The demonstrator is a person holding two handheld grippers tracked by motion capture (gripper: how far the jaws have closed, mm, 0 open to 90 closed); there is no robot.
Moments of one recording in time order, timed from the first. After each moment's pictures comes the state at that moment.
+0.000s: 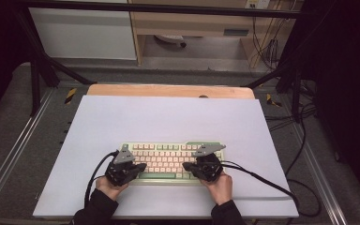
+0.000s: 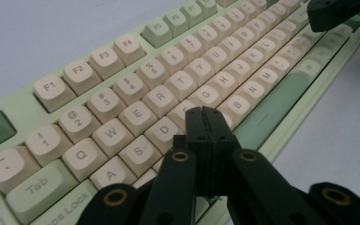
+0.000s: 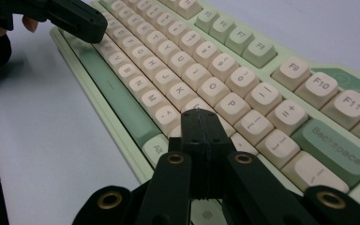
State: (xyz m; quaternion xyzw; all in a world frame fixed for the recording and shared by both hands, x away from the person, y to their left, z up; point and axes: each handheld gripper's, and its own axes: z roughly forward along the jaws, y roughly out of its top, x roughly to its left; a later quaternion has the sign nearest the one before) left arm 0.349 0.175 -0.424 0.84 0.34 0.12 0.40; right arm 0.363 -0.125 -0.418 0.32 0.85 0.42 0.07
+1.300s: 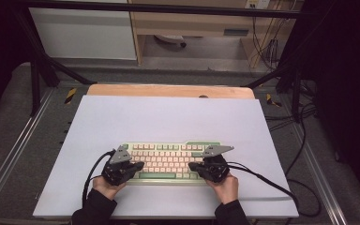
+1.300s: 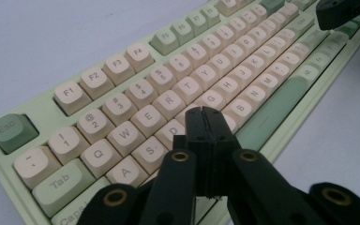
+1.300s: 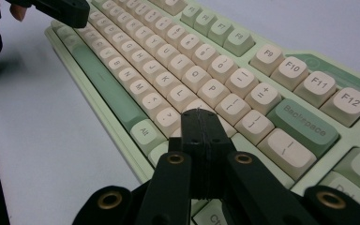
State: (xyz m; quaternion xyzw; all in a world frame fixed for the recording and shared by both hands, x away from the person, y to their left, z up) left arm 0.347 0.187 -0.414 0.83 0.35 0.13 0.41; right arm 0.360 -0.141 -0.418 0.33 0.84 0.42 0.08
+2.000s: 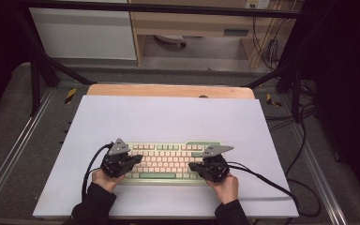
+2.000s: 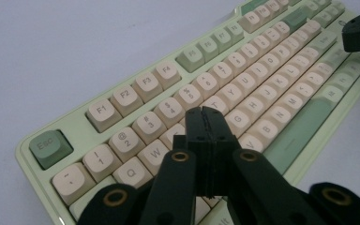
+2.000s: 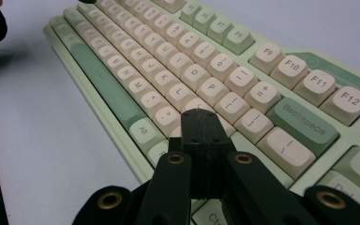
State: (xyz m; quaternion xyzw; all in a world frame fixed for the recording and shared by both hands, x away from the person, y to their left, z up) left arm 0.367 0.187 -0.408 0.83 0.36 0.14 0.40; right arm 0.360 -0.141 -0.418 0.33 0.84 0.42 0.08
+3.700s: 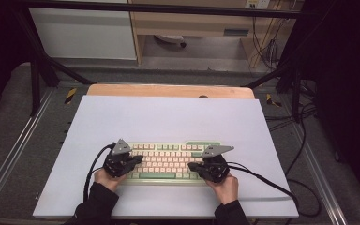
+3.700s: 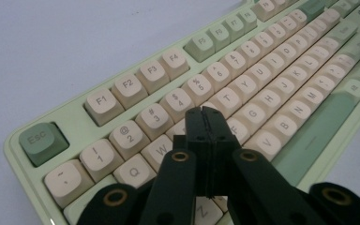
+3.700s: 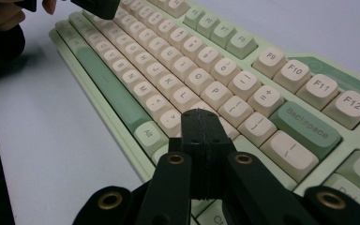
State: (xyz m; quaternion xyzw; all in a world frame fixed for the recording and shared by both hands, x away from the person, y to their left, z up) left arm 0.369 0.190 -0.419 0.83 0.37 0.14 0.40; right arm 0.359 -0.140 -0.416 0.33 0.84 0.43 0.08
